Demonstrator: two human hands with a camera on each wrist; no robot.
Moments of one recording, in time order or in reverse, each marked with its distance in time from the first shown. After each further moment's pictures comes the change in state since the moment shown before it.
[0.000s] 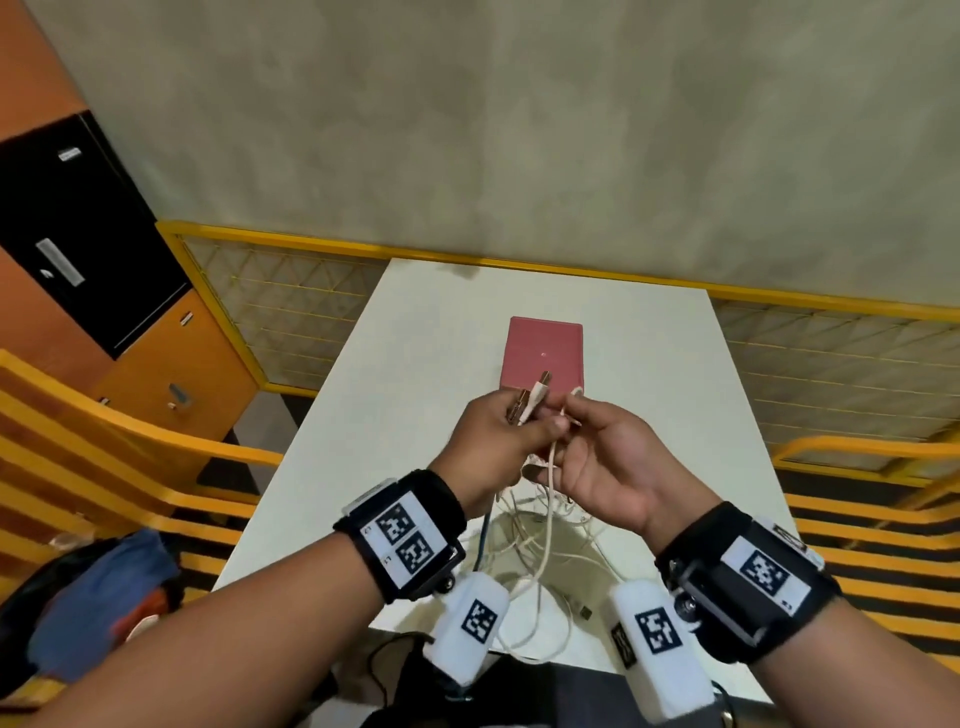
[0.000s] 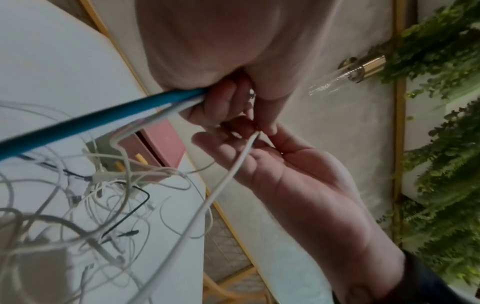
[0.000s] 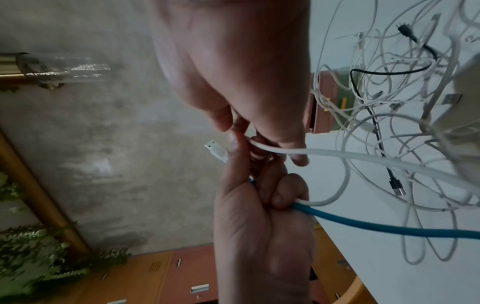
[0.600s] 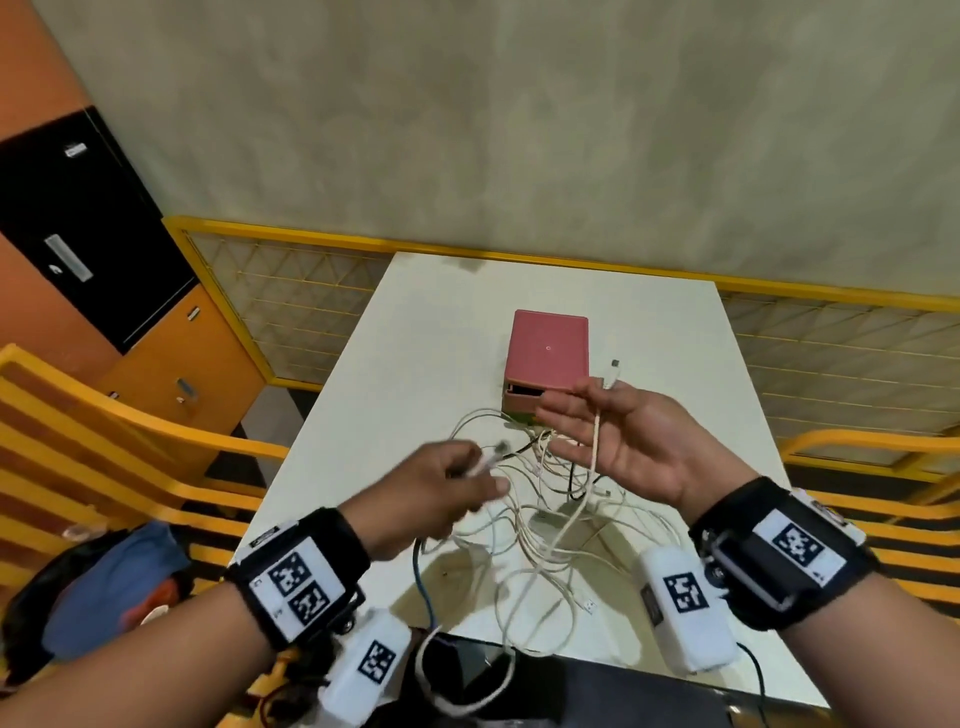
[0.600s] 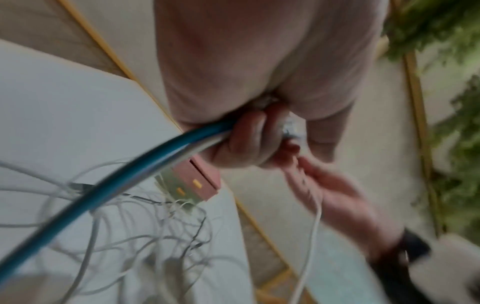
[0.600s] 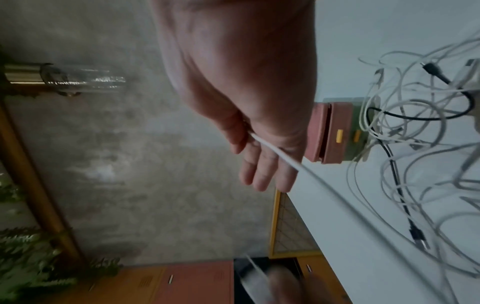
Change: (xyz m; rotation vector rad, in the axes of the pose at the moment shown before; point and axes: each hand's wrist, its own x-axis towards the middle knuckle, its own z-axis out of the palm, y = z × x) left_hand -0.038 -0.026 -0.068 0.174 -0.230 -0.213; right_hand -0.002 -0.027 -0.019 -0.093 0.117 0.036
